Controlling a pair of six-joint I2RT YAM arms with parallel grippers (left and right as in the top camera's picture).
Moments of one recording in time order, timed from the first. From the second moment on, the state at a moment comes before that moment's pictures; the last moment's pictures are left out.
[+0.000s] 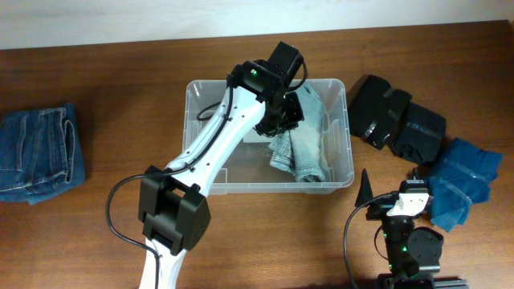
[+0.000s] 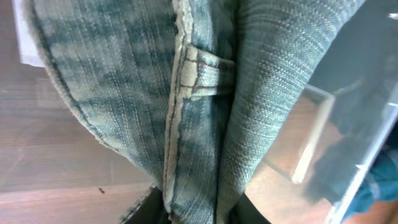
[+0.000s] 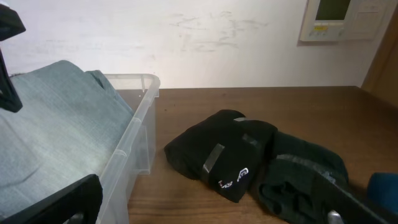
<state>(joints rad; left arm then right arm) -0.63 2.20 2.15 -1.21 0.21 -0.80 -0.04 0.01 0.01 -0.07 0.02 0.00</state>
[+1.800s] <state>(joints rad) 0.14 2.19 2.25 -1.53 -0.53 -0.37 -0.04 0.01 0.01 -0.07 0.02 0.00</state>
